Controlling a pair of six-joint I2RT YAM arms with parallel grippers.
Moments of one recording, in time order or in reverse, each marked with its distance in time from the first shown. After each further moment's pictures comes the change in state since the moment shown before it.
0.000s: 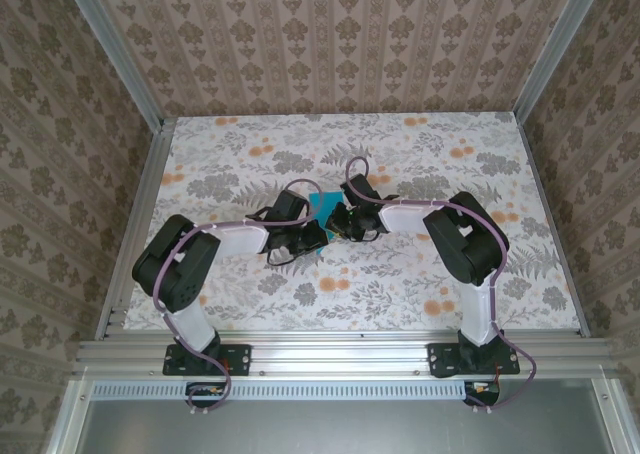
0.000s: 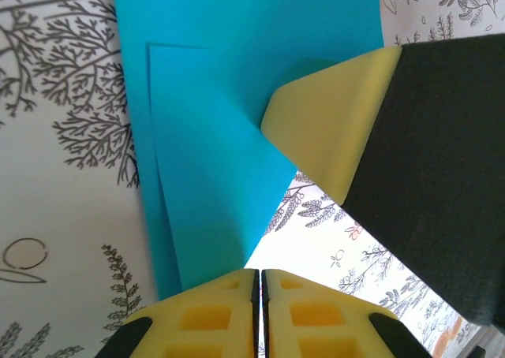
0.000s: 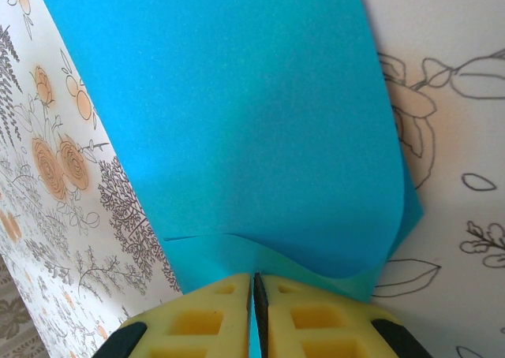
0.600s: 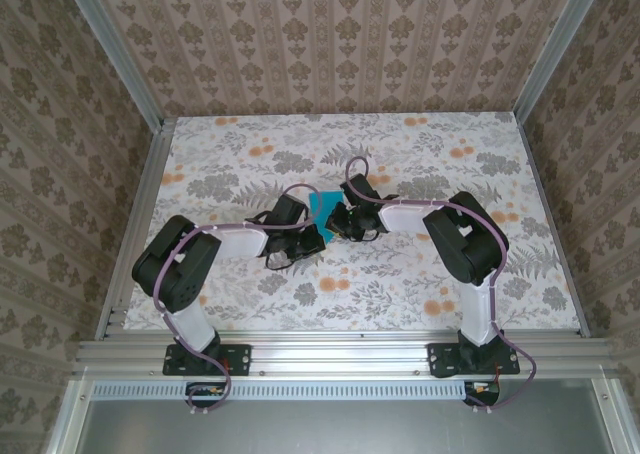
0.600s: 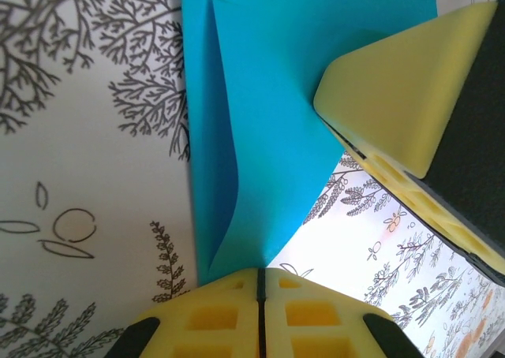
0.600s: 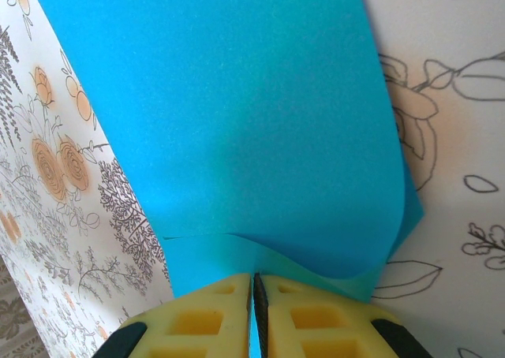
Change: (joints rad) left arm -0.002 0.000 -0.037 0.003 -0.026 0.000; right arm 0.000 0.002 0.004 -0.003 0.000 0.000
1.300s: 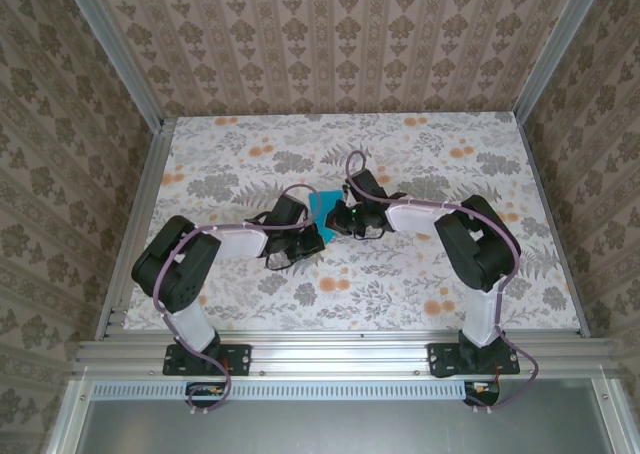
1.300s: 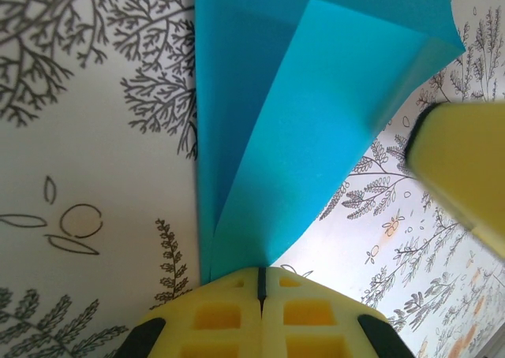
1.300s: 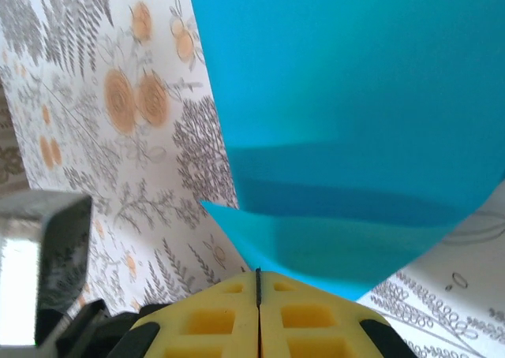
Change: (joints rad) left arm -0.001 0.000 -0.009 0.015 -0.002 -0.035; right arm -0.006 -0.080 -0.032 0.010 -0.114 -0.166
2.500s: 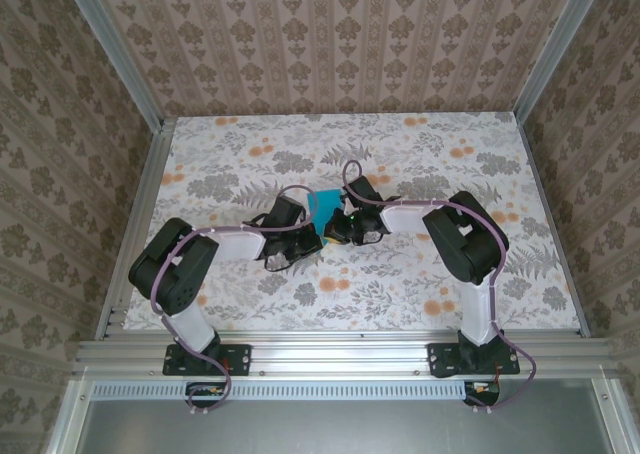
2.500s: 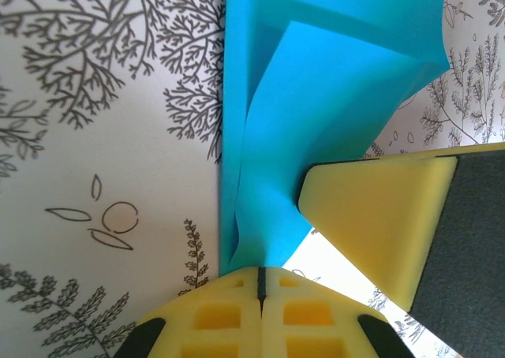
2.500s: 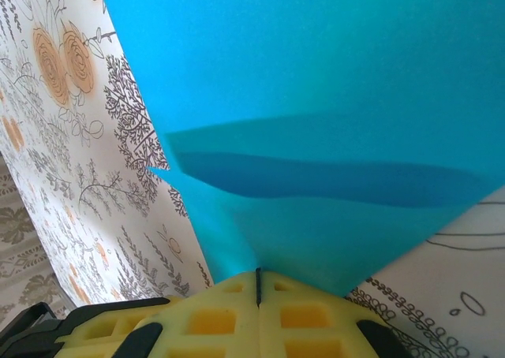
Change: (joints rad) left arm 0.000 -0.022 -0.030 0.028 -0.034 -0.040; right arm 0.002 0.080 0.008 -0.001 -0.079 0.032
